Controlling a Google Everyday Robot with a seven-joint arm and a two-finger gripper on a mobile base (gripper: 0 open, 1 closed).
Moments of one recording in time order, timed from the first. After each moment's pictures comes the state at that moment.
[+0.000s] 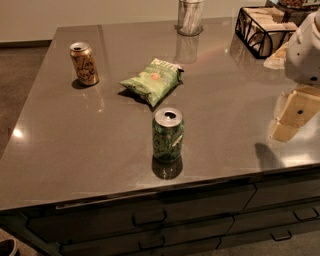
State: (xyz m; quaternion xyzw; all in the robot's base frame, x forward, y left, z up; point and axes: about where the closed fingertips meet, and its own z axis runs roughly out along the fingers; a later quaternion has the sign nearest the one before) arm 0.438 -0.216 0.977 -0.60 0.78 -0.04 0.16
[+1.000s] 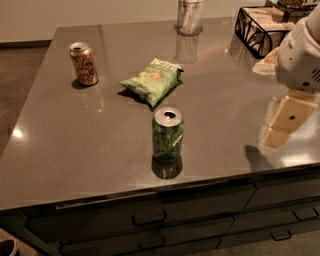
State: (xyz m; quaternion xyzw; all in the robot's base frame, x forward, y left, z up) arm 0.430 -0.196 0.973 -0.62 0.77 -0.01 0.16
